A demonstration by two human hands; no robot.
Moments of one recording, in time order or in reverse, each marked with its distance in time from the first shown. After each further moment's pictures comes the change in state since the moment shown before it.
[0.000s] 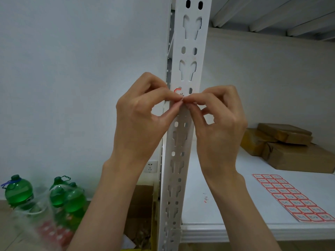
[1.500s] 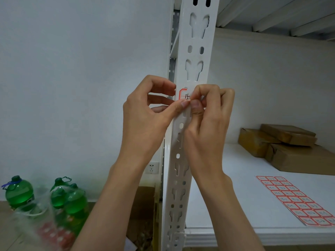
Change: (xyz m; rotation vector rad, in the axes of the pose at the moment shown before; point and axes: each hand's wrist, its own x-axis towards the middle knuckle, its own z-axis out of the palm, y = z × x) left_hand 0.005 0.008 0.001 -0.493 -0.096 -0.569; right_hand -0.005 -0.011 0.033 0.093 0.017 0.165
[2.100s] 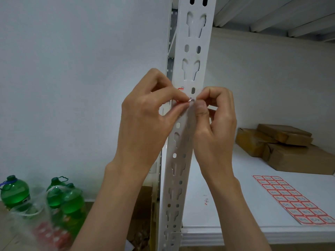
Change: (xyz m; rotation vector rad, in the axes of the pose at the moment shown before) left_hand -0.001 -0.005 0.000 0.459 0.083 0.542; right_hand 0.005 0.004 -0.019 0.193 -0.098 0.093
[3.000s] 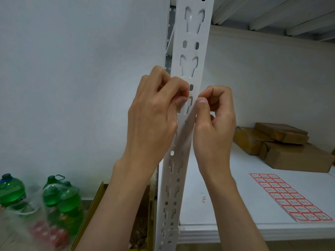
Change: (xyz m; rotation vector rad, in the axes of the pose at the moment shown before) left_hand -0.004 0.006 0.017 0.024 -0.034 -0.043; right_hand -0.002 -0.008 -0.001 0.048 0.042 0.137
